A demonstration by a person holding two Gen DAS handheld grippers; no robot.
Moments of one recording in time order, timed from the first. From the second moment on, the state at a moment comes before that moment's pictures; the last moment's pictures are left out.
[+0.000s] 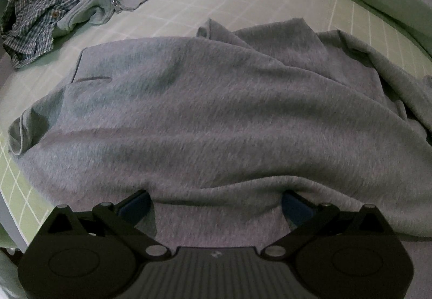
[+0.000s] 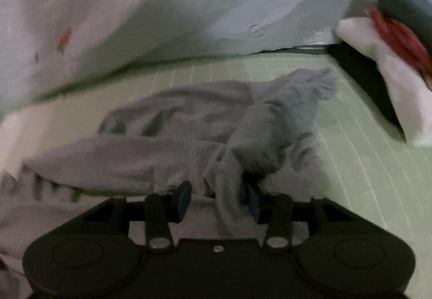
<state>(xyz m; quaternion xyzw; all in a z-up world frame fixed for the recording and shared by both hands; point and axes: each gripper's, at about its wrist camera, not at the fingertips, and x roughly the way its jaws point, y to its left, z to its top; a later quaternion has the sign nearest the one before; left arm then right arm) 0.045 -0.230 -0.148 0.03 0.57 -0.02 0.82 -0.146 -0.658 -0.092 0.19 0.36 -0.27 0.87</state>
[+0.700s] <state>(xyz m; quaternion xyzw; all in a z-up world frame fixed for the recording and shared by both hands) 0.045 -0.233 -0.147 0.03 0.58 -0.01 0.82 -0.209 -0.734 -0.140 0.38 0.30 -0.34 0.81</state>
